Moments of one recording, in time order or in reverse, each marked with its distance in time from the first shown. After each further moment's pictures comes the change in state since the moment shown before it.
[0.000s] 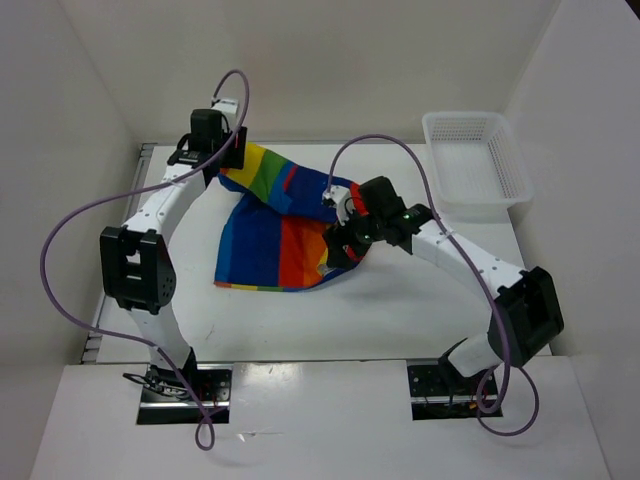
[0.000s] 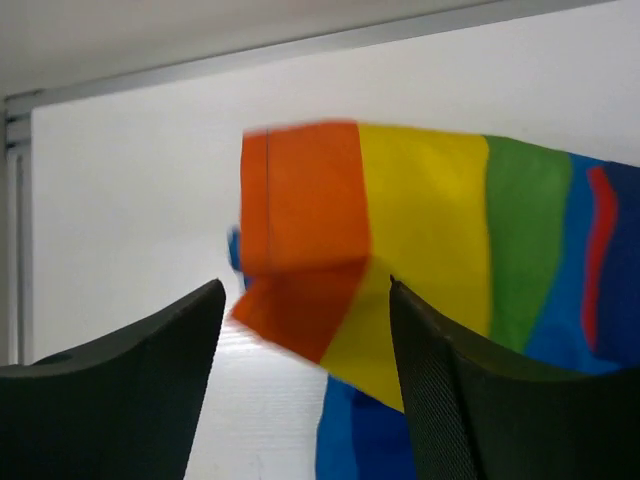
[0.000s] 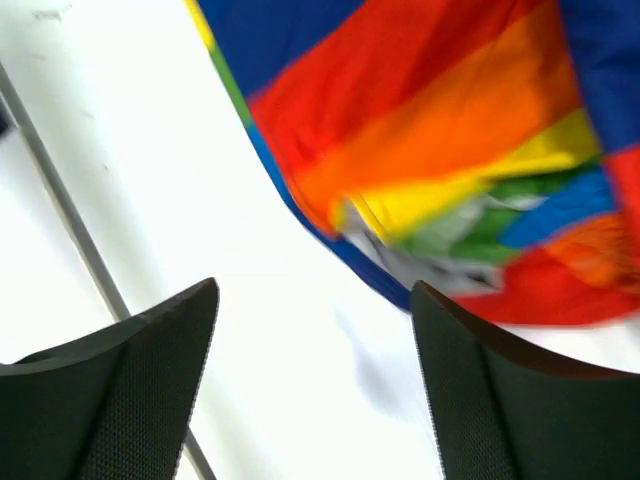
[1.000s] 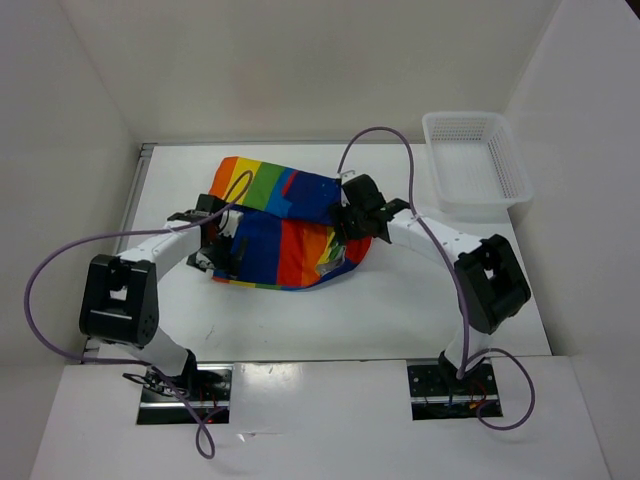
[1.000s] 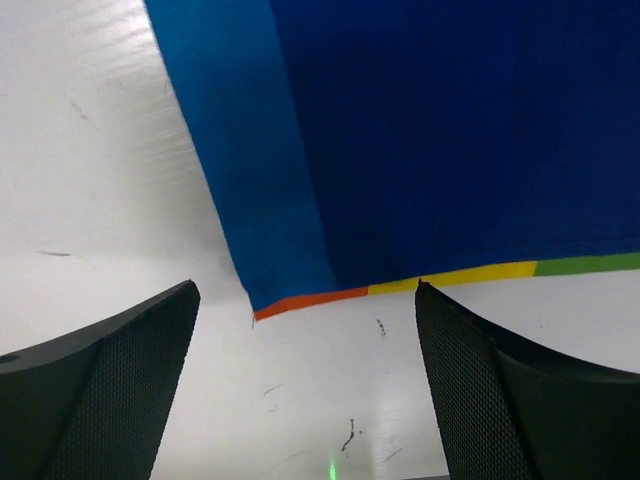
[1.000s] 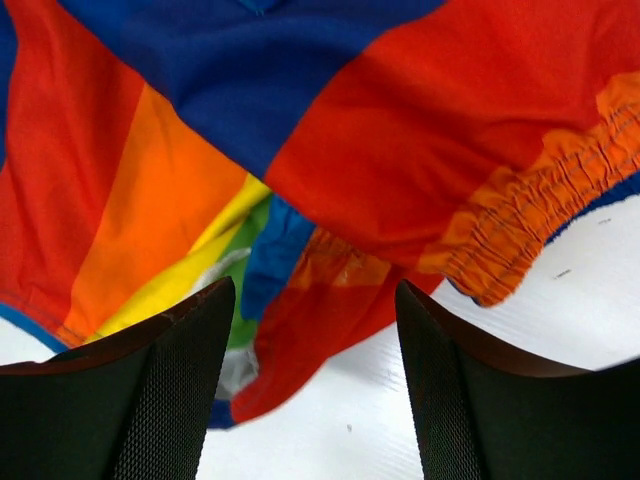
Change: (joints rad) left arm -0.021 -0.260 -0.646 -0.348 0.145 -0.003; right arm -0.007 0.197 0.052 0.116 0.545 0.298
